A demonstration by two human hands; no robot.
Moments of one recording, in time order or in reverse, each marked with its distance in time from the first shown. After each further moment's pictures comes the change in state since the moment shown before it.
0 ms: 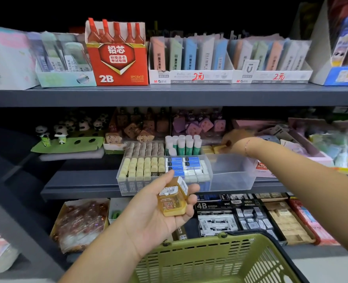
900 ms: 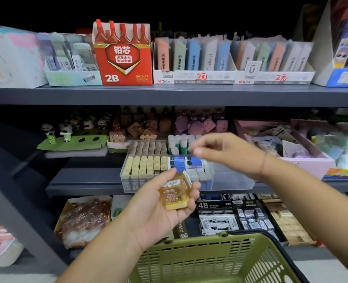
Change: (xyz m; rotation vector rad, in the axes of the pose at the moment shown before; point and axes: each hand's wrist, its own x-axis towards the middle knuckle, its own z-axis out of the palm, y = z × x) left_hand -0.003 0.002 0.001 -0.023 -0.050 -0.009; right_hand -0.104 -0.066 -0.026 1.063 0.078 -0.440
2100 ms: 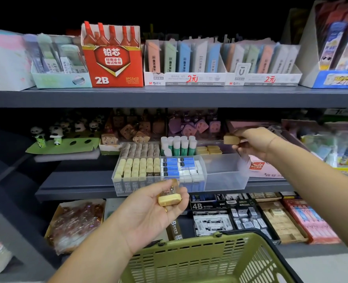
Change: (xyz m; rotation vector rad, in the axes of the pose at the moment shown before) left_hand 0.005 -0.001 -0.004 -0.068 0.063 0.011; right_hand 0.018 0.061 -0.068 0.418 0.539 0.556
